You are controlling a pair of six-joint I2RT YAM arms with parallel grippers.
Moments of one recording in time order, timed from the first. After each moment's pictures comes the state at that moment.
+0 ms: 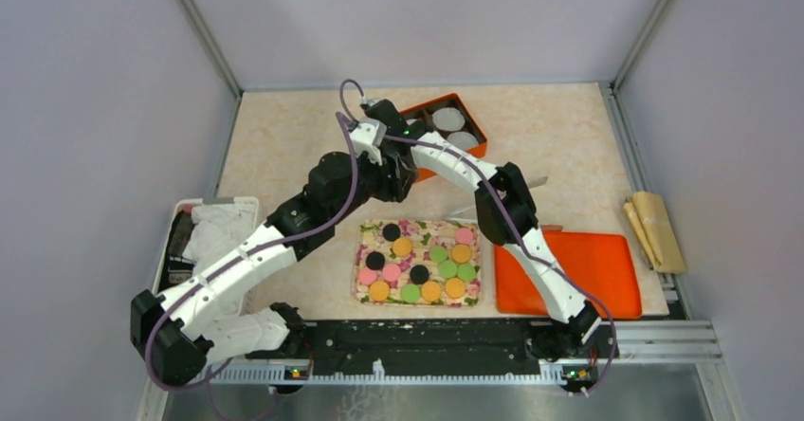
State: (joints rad) left arm -0.76 1.10 0.96 -0.08 -0.08 -0.34; right arm 0.76 2.48 2.26 -0.55 -0.03 0.41
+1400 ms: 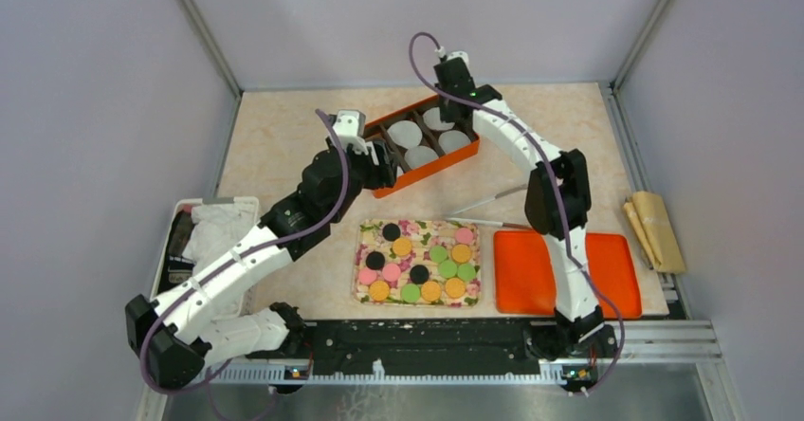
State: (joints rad) left arm -0.76 1.06 0.99 -0.12 -0.36 -0.35; right arm 0.55 2.21 2.07 -0.58 0.33 0.24
